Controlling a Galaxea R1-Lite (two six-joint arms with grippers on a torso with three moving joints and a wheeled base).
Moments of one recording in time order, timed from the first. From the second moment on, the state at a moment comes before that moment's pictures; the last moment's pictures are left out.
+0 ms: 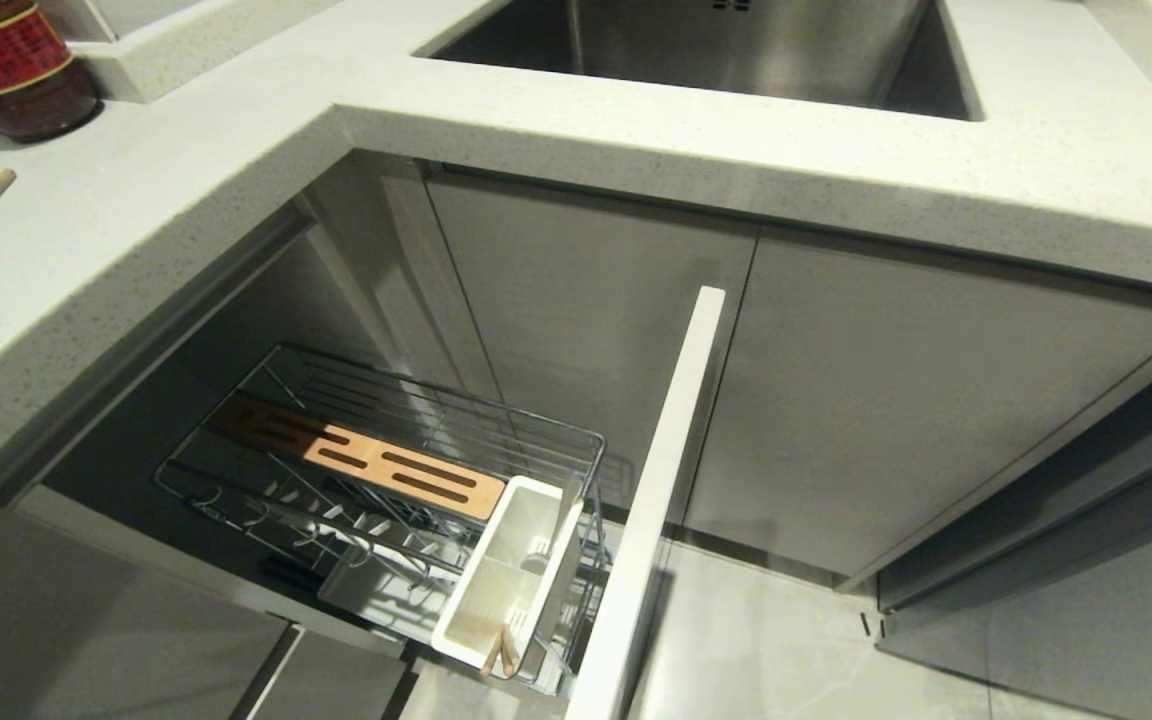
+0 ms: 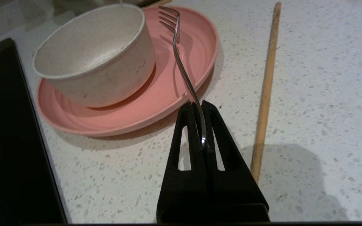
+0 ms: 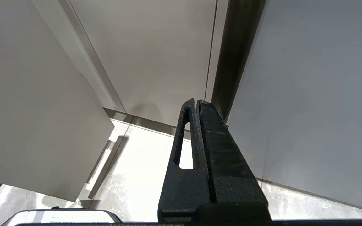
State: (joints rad) left arm 0.27 0.80 -0.71 -0.21 0.38 0.08; right arm 0.00 0.00 0.00 -0.08 0.00 0.02
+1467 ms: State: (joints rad) left arm 0.15 0.96 -1.44 -0.20 0.38 -0.19; right arm 0.00 0.00 0.00 -0.08 0.00 0.02
